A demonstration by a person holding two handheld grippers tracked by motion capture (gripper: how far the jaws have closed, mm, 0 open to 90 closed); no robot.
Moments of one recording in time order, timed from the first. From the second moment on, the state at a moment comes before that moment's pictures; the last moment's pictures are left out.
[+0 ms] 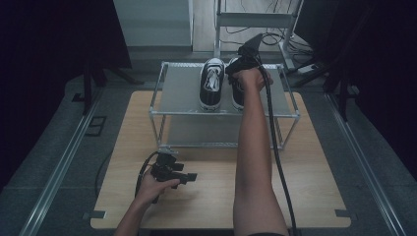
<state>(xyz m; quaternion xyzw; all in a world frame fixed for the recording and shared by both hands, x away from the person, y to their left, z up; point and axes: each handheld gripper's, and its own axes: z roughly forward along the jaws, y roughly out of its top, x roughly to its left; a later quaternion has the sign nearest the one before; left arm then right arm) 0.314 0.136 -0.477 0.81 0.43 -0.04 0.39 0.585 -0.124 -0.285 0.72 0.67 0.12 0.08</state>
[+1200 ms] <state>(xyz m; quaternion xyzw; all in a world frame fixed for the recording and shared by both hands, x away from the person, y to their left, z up) 0.311 0.134 -0.478 0.81 0.43 -0.02 0.38 0.441 -0.175 -0.255 0.53 0.76 0.36 0.10</state>
